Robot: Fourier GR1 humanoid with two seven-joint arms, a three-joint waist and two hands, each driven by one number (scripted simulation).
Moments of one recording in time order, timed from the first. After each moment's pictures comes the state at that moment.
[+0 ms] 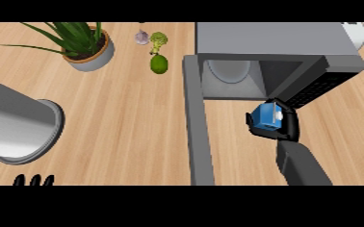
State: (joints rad) left arm 0.79 0.06 -0.15 -2.13 0.26 -0.19 -0.48; right arm -0.49 -0.11 -0.37 -0.38 0.06 -0.07 -1.06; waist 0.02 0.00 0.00
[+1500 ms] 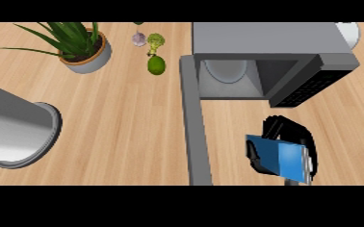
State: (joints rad) left arm 0.88 0.05 -0.18 -2.16 0.26 -0.21 -0.51; right arm 0.07 0.00 0.03 -1.52 -0.09 -0.01 -0.53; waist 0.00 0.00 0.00
